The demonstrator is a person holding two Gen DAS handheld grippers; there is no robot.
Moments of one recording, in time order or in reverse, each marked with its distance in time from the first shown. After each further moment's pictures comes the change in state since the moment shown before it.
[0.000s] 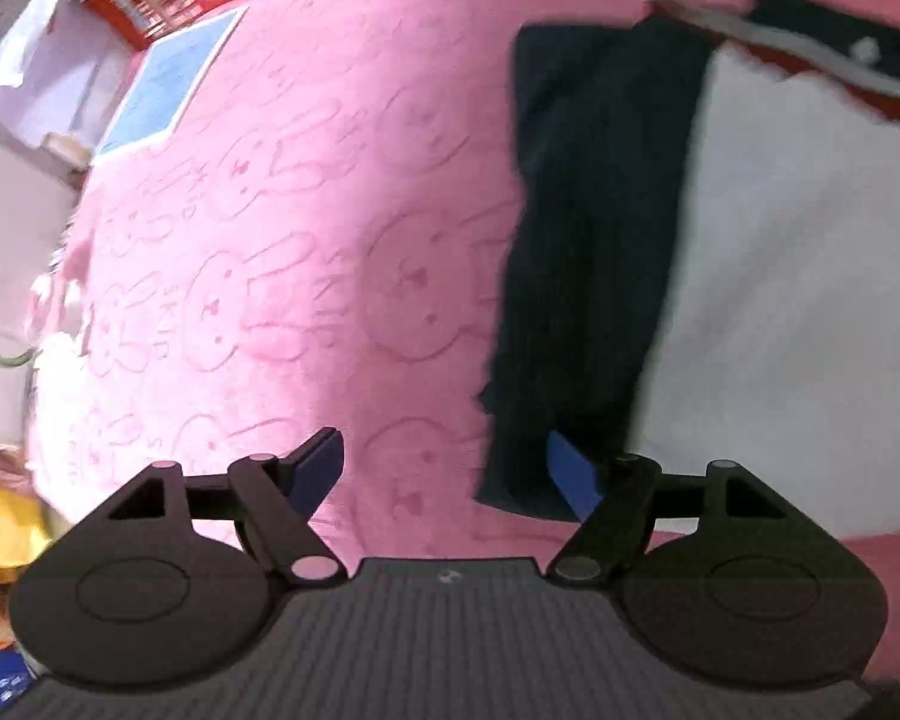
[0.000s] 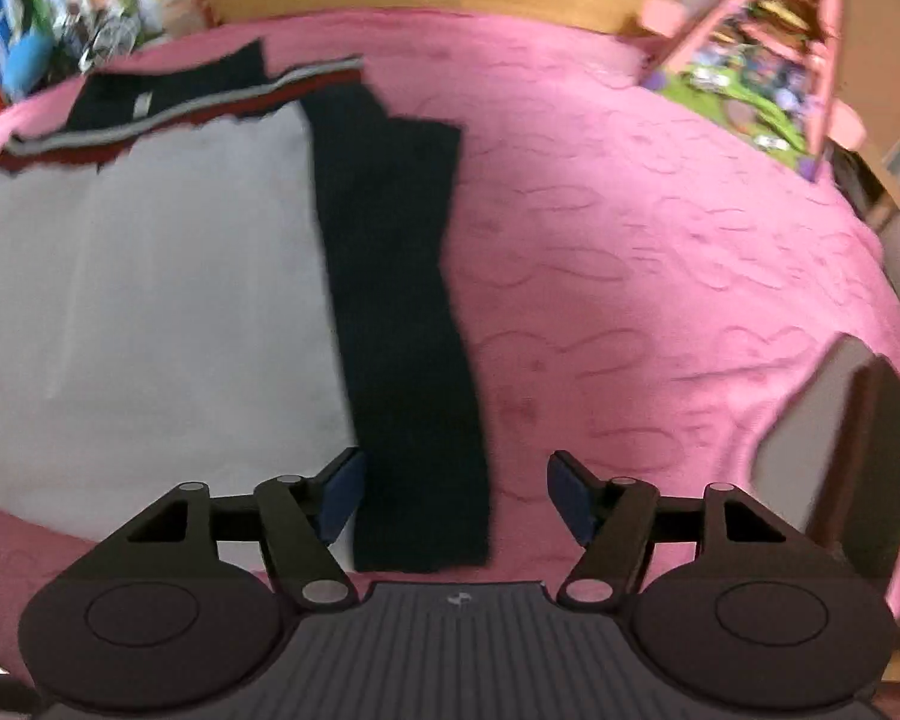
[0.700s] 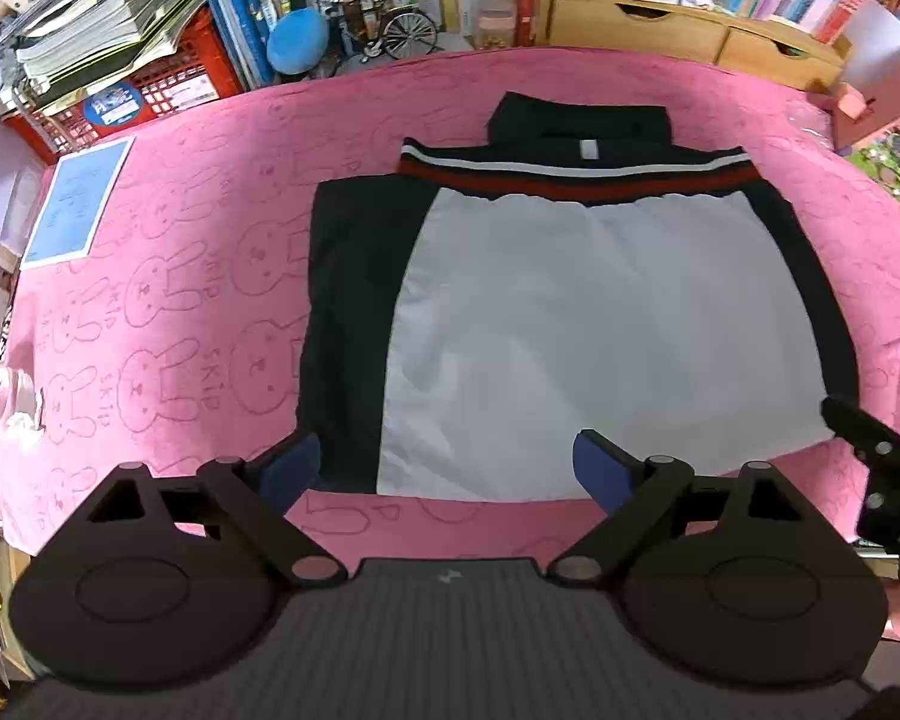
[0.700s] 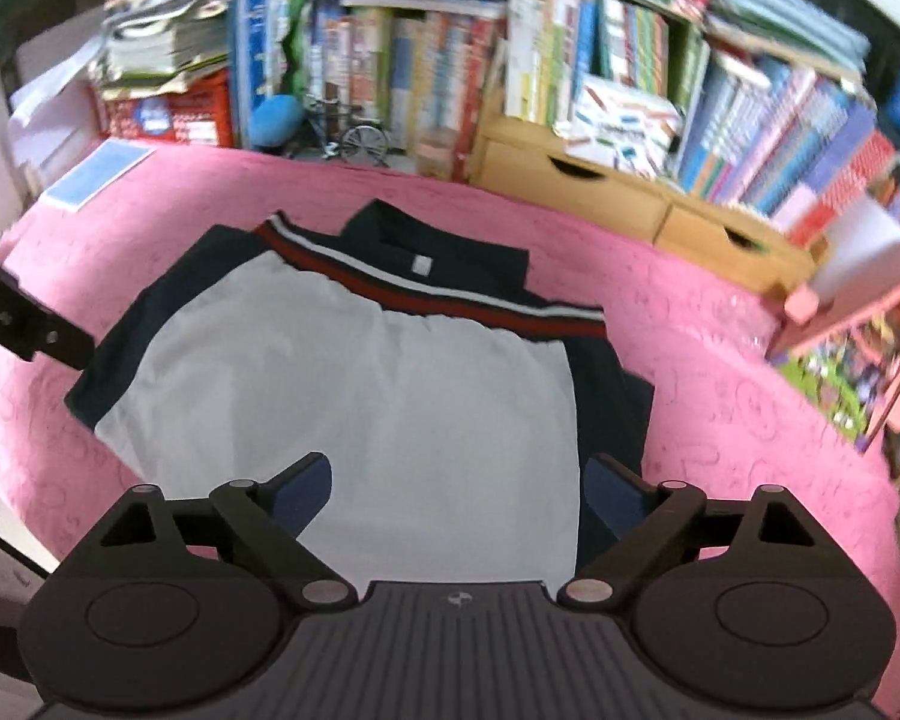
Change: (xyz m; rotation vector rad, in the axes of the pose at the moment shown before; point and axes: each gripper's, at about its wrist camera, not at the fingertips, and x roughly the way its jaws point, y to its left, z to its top) left arm -0.124 -0.045 -0.004 0.110 -0.102 -0.212; right arm -0.146 0.121 0.031 -0.328 -0.227 0.151
